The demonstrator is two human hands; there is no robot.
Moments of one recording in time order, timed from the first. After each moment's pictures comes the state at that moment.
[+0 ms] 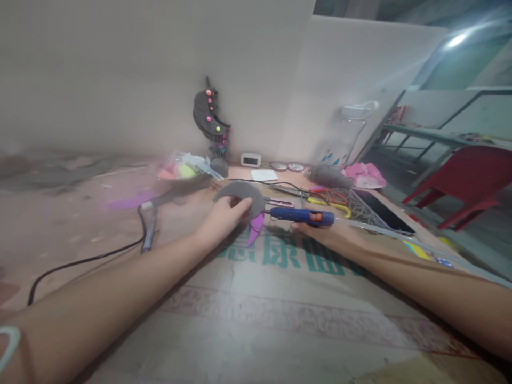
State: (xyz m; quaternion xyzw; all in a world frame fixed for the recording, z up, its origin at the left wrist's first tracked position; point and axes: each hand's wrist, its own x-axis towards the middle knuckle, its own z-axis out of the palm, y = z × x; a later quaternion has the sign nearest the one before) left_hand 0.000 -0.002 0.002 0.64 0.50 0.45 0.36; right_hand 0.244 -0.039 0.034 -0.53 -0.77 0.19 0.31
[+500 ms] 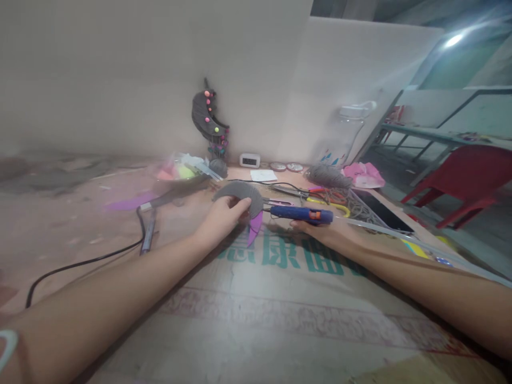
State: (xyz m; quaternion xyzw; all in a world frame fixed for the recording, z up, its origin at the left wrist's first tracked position) left_hand 0.000 -0.003 0.003 0.63 0.50 0.46 0.38; right_hand 0.248 -0.030 0.028 -0.56 -0.76 0.14 0.30
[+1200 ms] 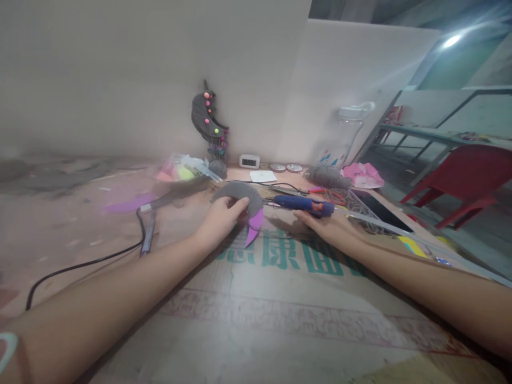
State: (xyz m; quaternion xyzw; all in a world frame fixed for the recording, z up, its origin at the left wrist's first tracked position) left_hand -0.001 -0.002 0.001 0.63 0.50 0.46 0.38; right_hand 0.253 -0.025 0.031 -0.55 -0.75 0.16 0.33
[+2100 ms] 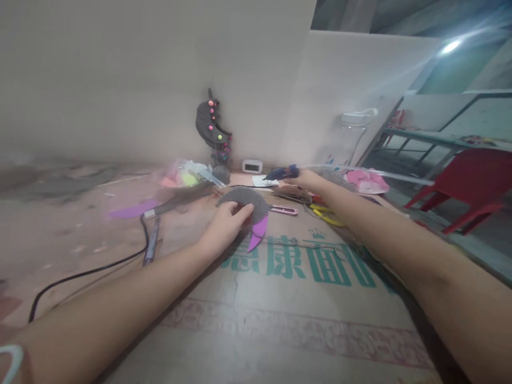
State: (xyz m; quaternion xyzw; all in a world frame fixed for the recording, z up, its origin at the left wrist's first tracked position) left_hand 0.001 0.000 0.003 0.62 0.50 0.47 0.38; right_hand 0.248 0.136 0.050 -0.64 -0.73 0.13 0.23
